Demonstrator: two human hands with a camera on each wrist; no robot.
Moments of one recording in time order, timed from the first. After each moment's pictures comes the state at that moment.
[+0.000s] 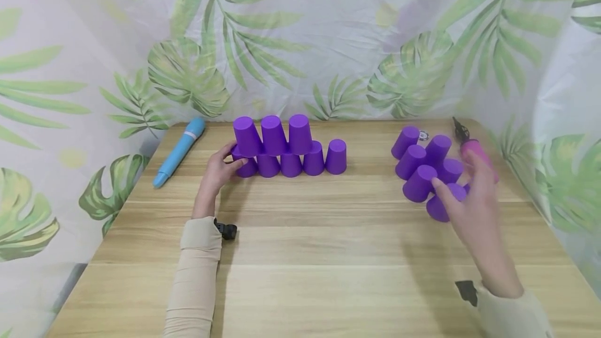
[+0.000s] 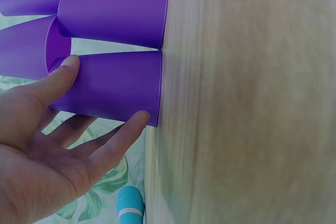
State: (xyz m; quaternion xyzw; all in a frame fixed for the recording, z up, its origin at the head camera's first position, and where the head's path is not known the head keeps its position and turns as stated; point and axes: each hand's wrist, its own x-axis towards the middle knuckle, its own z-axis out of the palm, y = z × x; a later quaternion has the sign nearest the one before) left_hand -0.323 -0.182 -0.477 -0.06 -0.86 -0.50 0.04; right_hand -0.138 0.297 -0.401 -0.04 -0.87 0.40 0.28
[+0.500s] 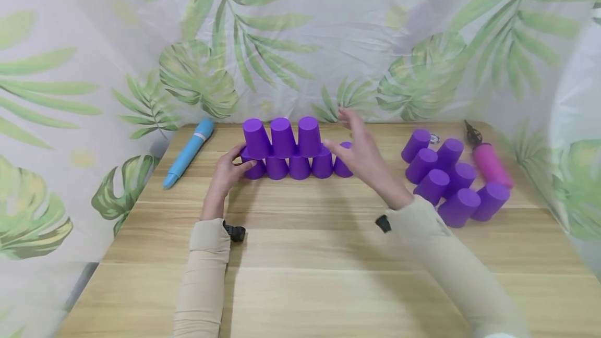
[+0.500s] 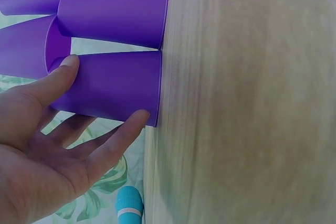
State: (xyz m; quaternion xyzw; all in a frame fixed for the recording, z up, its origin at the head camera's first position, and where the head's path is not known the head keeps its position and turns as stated) left_hand -0.323 -0.183 -0.474 -0.06 -0.87 -0.49 0.05; right_hand -0.260 0.147 -0.369 0.18 -0.84 0.50 0.14
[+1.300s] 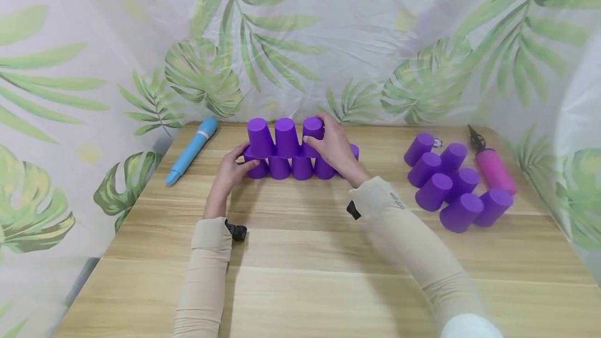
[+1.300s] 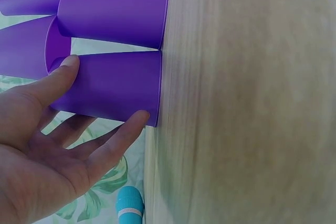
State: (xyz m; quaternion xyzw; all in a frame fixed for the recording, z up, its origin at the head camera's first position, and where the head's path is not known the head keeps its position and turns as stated) left_hand -0.321 -0.185 -0.475 -0.07 -0.86 -0.50 0.05; right_hand -0.316 0.092 -0.393 0.12 -0.89 0.44 0.07
